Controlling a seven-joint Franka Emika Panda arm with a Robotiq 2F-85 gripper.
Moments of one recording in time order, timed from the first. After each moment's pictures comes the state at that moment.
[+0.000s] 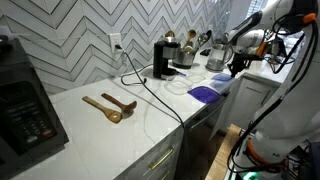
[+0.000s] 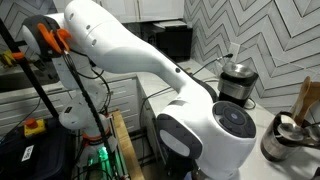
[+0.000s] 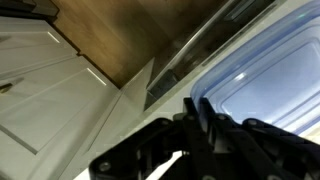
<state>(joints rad) -0.55 0.06 -0.52 -2.09 0.04 2.13 -0.26</state>
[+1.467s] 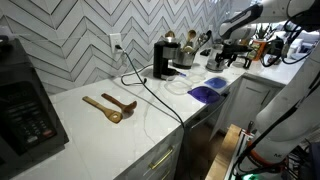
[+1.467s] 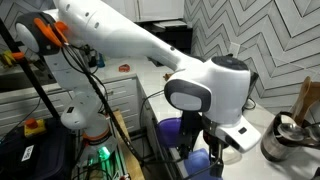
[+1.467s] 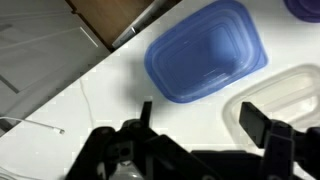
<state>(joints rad) -0.46 -0.06 -0.43 -2.10 -0.07 2.16 -0.14</state>
